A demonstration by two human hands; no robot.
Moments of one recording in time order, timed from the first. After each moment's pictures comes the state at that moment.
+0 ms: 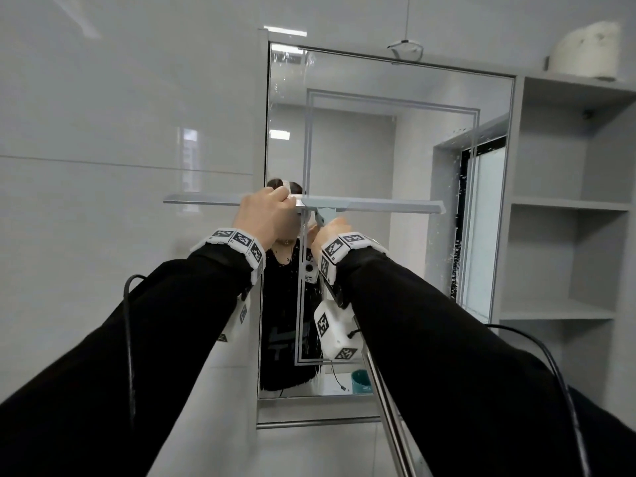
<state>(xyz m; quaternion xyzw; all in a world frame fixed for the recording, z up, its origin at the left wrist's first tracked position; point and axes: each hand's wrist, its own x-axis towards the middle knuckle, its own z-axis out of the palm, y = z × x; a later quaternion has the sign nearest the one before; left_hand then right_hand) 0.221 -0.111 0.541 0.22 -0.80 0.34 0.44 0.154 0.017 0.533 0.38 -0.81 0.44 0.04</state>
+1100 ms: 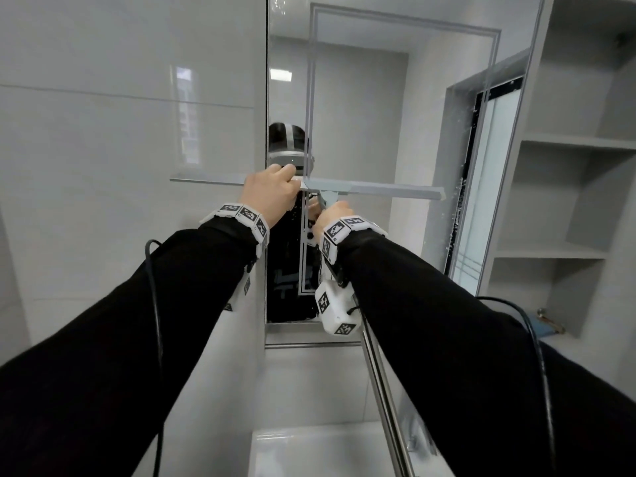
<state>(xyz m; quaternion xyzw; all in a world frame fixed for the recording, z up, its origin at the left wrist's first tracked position) 0.229 -0.092 0.481 0.23 -0.85 0.31 0.37 0.150 0.012 0.466 0.33 -0.82 0.46 0.01</state>
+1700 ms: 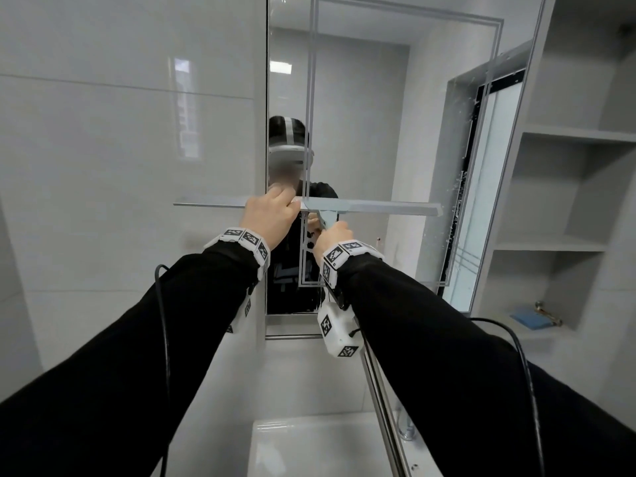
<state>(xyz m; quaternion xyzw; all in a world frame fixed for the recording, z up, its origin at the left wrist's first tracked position) 0.242 -0.078 0.435 0.17 -0.83 0.37 0.37 0.148 0.007 0.420 0.29 -0.83 0.46 -0.02</state>
